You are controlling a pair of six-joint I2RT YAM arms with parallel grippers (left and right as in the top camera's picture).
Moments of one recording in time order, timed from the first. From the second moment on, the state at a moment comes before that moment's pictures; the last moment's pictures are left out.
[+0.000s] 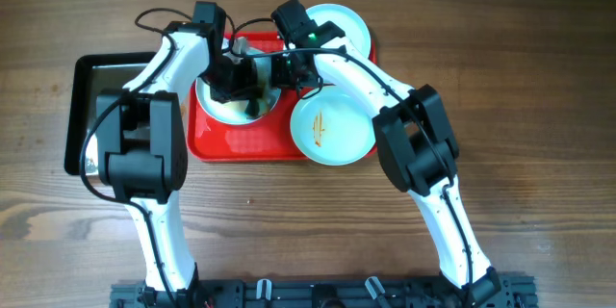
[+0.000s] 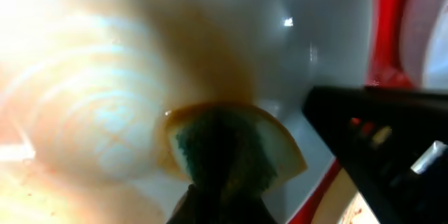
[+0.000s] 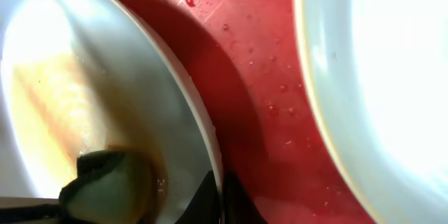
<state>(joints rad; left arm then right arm) -0.11 2.19 1.59 -0.91 0.42 -0.26 0.58 2.46 2.03 -0.78 -0.26 0.57</state>
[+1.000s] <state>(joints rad) -0.09 2.18 1.59 -0.59 0.14 -0.37 0.57 2.46 2.03 -0.77 -0.27 0.57</state>
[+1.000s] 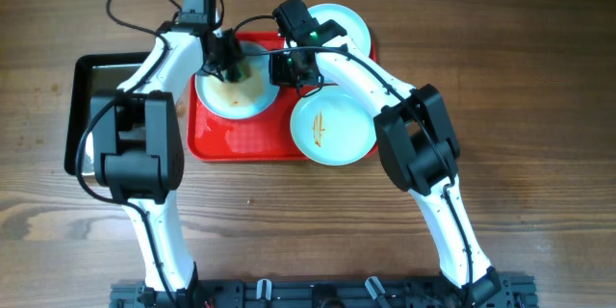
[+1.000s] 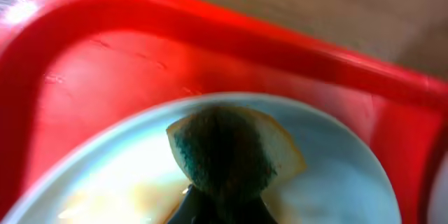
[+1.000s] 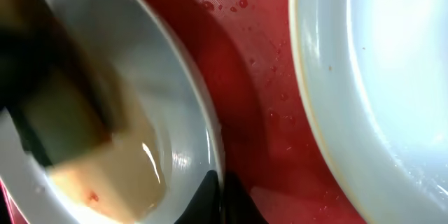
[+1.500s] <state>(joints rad) -0.06 2.18 1.60 -0.99 0.35 -0.23 0.58 2.46 2.03 -0.78 -0.29 0.54</state>
